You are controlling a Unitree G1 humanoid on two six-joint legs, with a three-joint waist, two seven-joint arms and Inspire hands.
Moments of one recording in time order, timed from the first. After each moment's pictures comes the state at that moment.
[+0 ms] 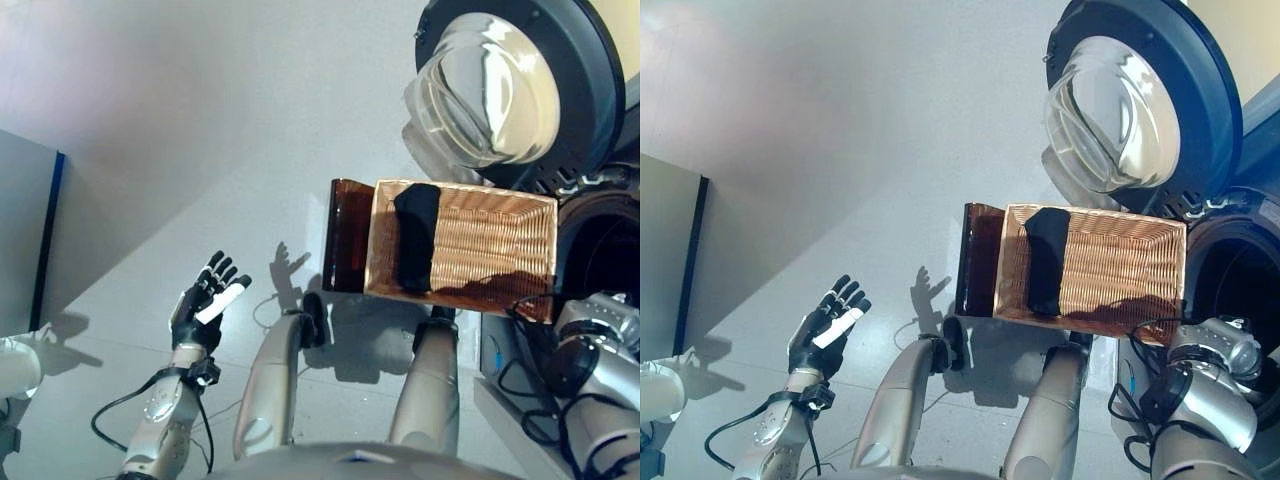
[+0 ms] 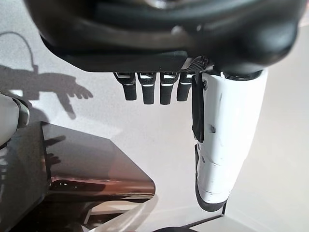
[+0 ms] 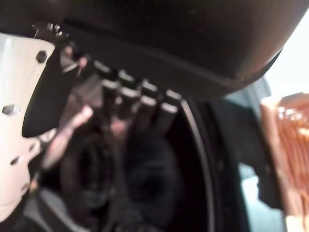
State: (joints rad) left arm 0.27 0.36 -0.21 0.15 -0.76 -0.27 0.03; right arm -0.63 -0.63 -0.70 1.27 1.31 -0.54 -0.61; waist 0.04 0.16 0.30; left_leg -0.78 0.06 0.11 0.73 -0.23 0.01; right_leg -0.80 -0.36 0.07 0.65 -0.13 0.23
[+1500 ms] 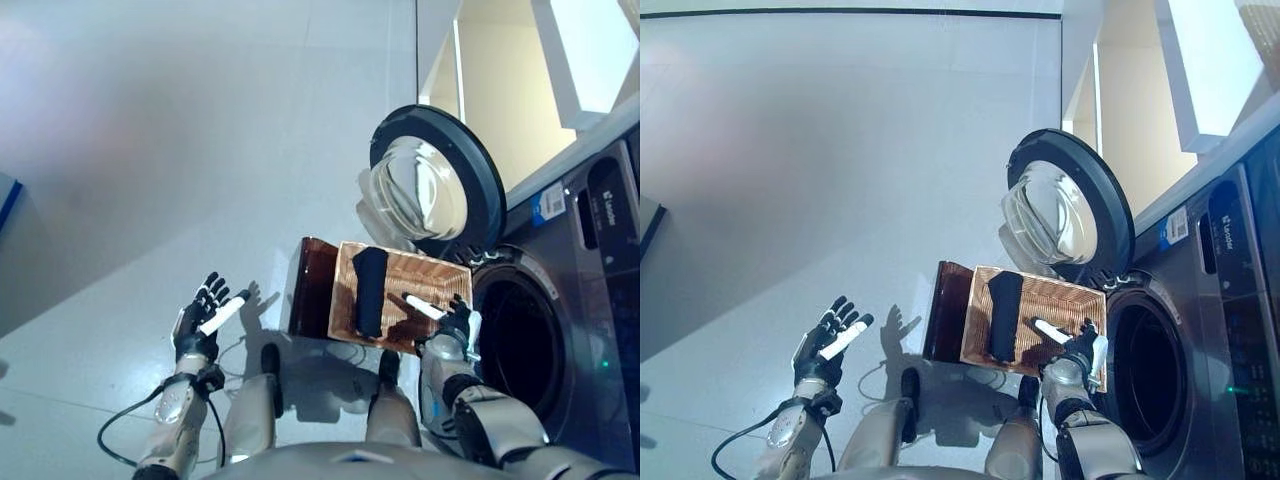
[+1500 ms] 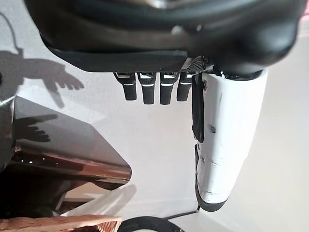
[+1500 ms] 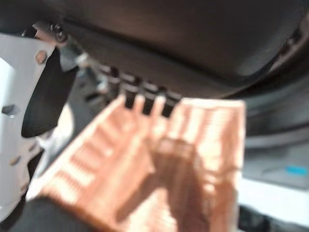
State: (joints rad) left arm 0.22 0.26 -0.13 0.39 -0.60 -0.29 0.07; right arm -0.39 -0.17 0.05 1.26 0.23 -0.19 -0.55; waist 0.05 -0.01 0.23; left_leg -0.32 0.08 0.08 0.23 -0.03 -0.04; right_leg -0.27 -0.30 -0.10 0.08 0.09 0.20
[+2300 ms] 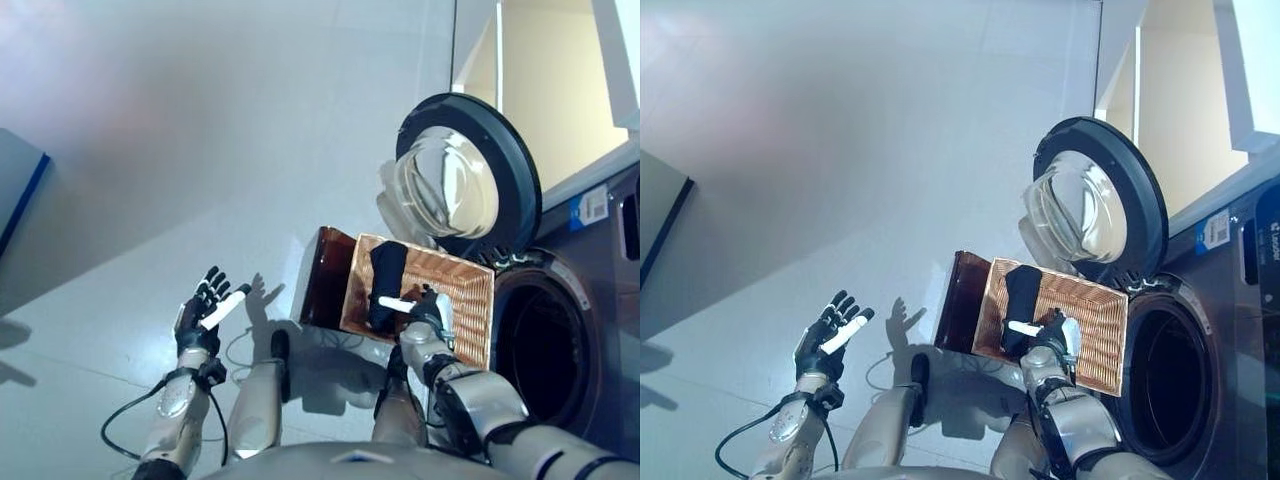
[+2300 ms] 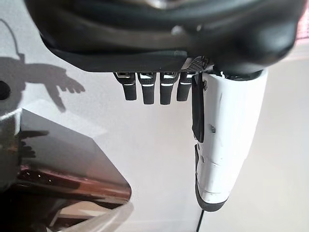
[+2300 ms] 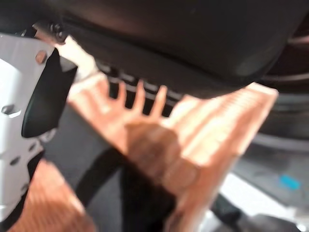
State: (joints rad) left arm 0.19 0.25 -0.14 0.38 -0.60 -0.29 0.07; right arm -0.55 -0.10 0.14 1.41 0.09 -0.04 -0.58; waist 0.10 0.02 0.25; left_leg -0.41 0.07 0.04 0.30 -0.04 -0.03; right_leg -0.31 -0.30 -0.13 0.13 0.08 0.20
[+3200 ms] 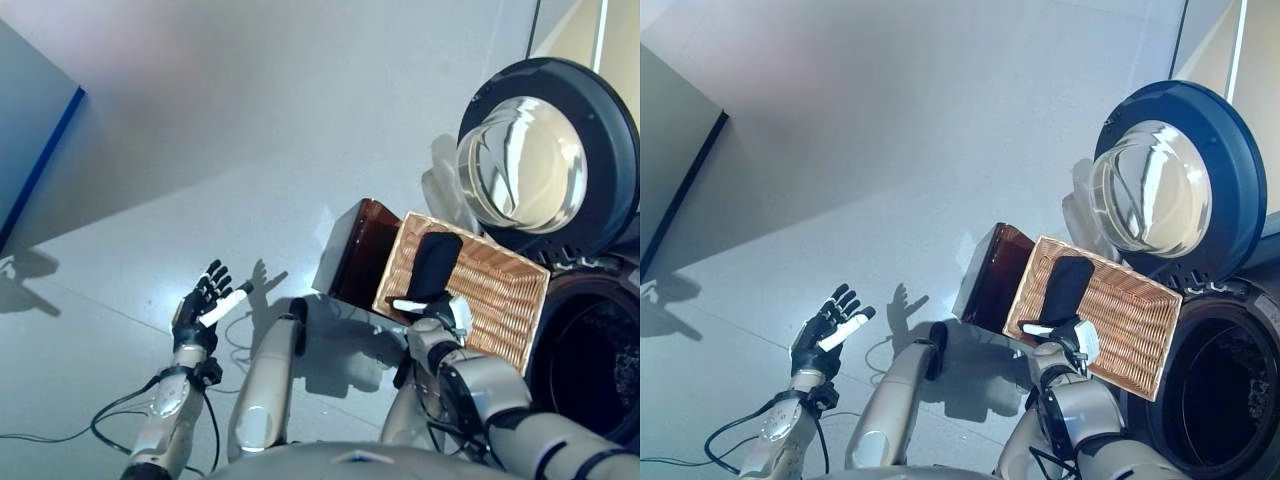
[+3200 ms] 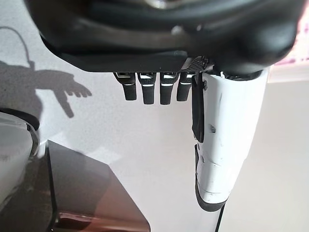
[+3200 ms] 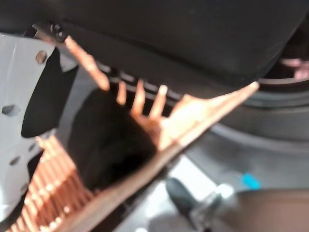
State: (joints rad) left arm 0.22 0.33 -0.18 0.26 -0.59 -0.27 0.08; right arm -0.62 -0.15 0.06 1.48 0.07 0.05 -0.66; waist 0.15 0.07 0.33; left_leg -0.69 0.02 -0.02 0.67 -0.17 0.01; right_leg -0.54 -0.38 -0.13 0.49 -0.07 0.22
